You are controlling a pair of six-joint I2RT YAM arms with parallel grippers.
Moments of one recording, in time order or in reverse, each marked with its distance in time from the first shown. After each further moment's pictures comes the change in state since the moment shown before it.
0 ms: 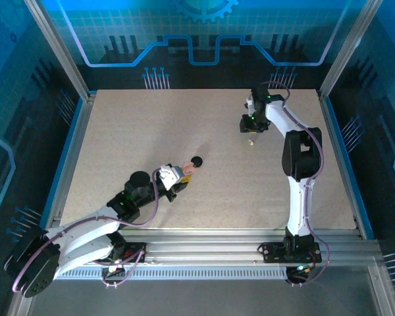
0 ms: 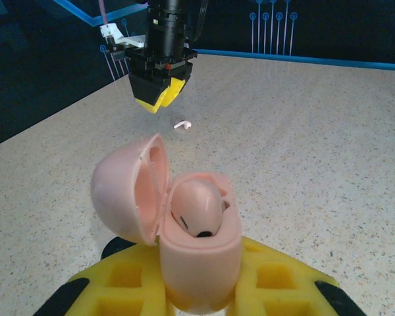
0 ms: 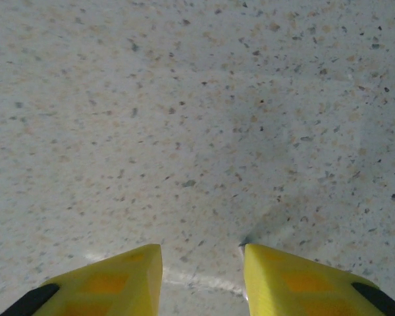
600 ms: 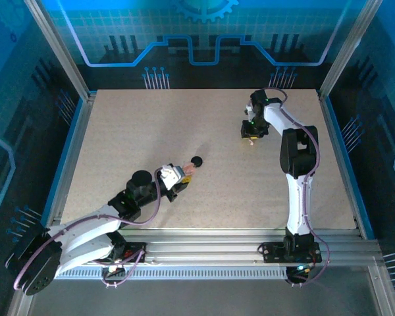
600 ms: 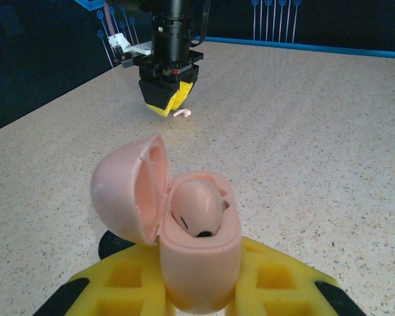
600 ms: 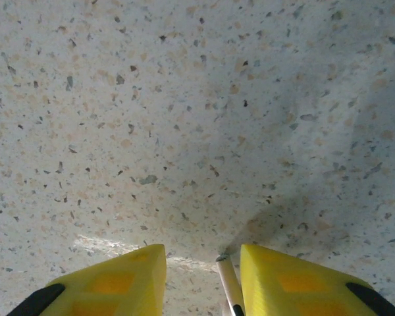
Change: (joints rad) left arm 0.000 0.025 0.010 -0.018 -0.007 0.000; right arm -0.008 0.055 -0.003 -0.024 0.005 -0.018
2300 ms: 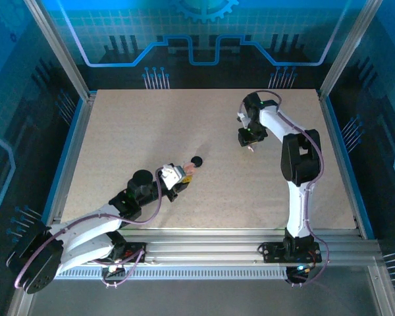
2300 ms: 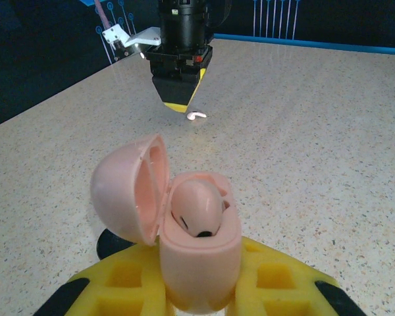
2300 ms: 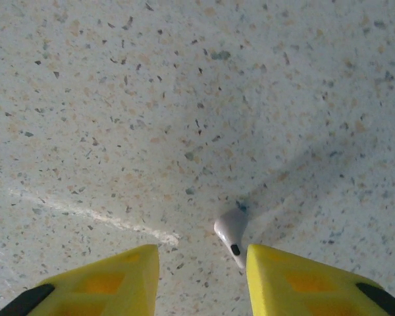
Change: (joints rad) left arm 0.000 0.013 0.004 0.000 0.000 0.000; right arm 0.080 -0.139 -0.131 -0.062 0.111 -0.198
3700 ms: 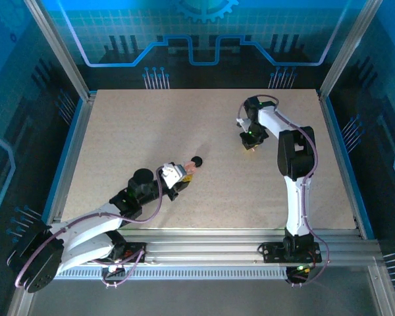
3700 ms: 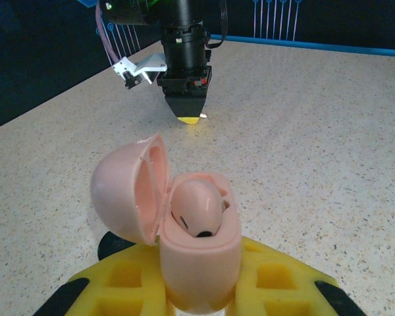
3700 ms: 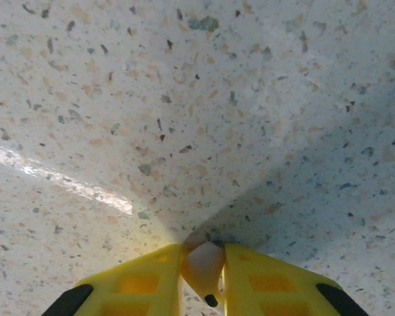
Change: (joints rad) left arm 0.000 0.013 0.019 -0.008 0.000 0.000; right arm -0.026 0.100 0.048 -0.037 0.018 -0.129
